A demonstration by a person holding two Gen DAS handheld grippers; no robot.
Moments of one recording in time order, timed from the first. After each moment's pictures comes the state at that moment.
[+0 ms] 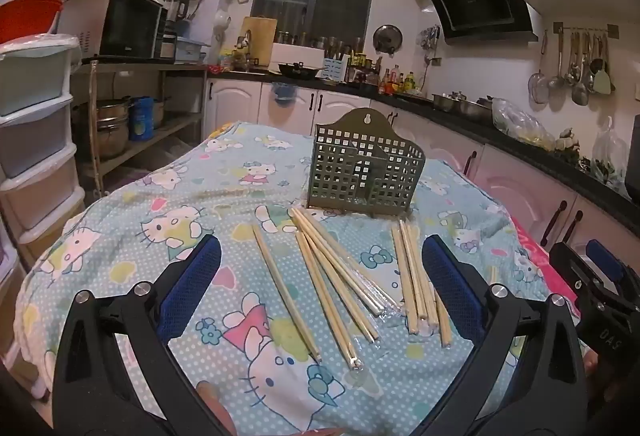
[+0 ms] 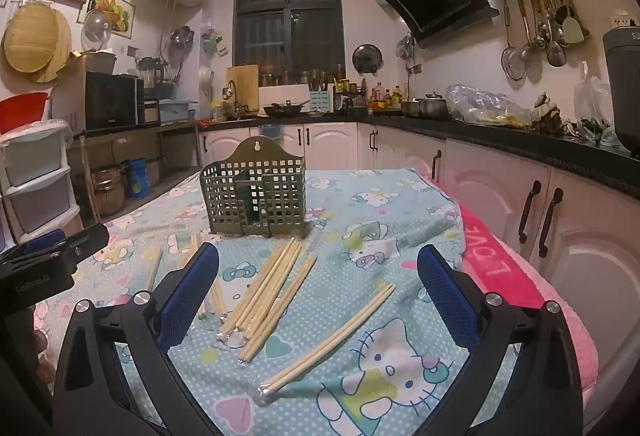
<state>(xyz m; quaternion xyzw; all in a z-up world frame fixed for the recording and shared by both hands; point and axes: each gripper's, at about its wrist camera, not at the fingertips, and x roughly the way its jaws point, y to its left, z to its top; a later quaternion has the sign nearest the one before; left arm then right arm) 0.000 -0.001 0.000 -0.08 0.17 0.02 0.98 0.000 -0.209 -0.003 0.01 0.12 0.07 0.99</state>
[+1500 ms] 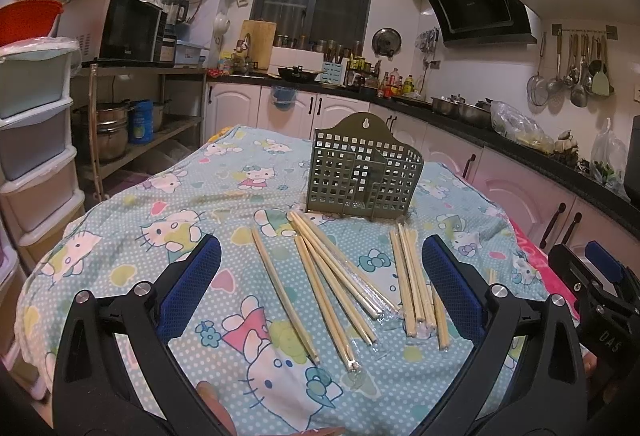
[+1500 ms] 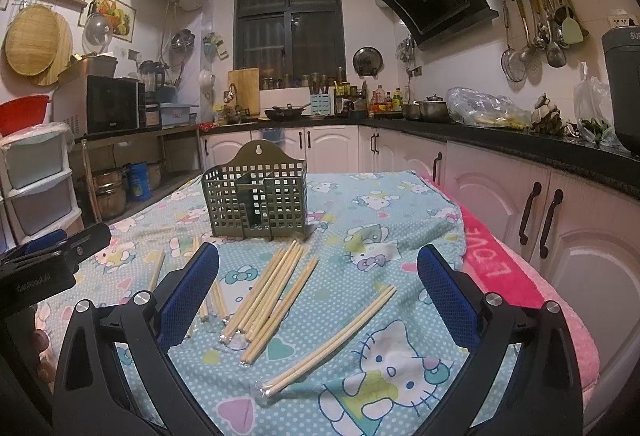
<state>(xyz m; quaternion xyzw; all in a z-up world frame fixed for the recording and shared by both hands) 0.001 -0.002 0.003 -0.08 0.17 0.02 0.98 -0.003 -0.210 0.000 0.02 0.11 0.07 0.99</state>
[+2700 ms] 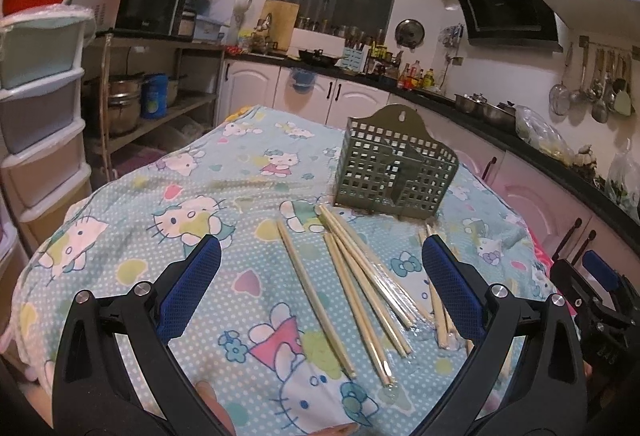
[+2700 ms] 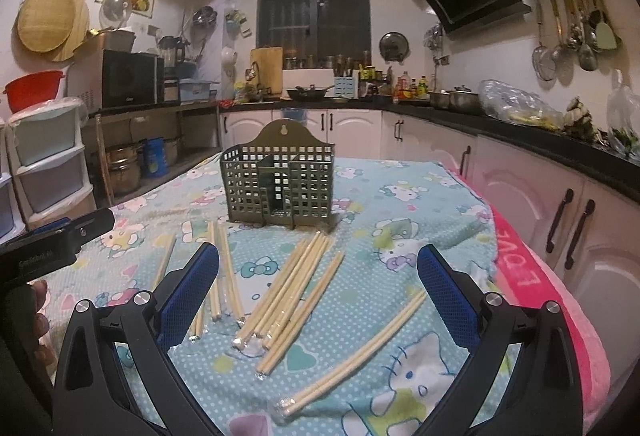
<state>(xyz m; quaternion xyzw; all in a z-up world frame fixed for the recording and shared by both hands) 0.024 0.040 -0.005 -0.12 0.20 0.03 0.97 0.033 -0.181 -0.004 -0.02 0.15 0.11 0.98</state>
